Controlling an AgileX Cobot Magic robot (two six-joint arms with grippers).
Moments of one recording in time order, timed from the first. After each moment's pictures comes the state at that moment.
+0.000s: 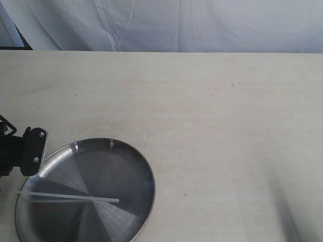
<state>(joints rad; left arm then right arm) -0.34 1.41 -0.64 0.22 0.91 1.00 -0.01 0.01 0.00 0.06 0.37 0.05</state>
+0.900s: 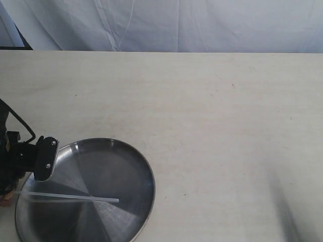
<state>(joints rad) -0.34 1.57 -0.64 0.21 0.83 1.00 -0.01 0.01 0.00 0.06 0.37 0.05</state>
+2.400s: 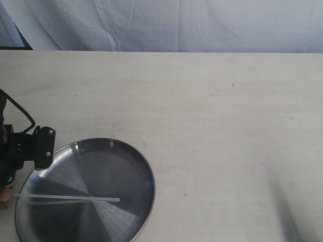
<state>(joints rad) -0.34 1.54 -0.69 0.21 0.92 0.92 -0.01 0.01 0.00 0.06 0.37 0.05</state>
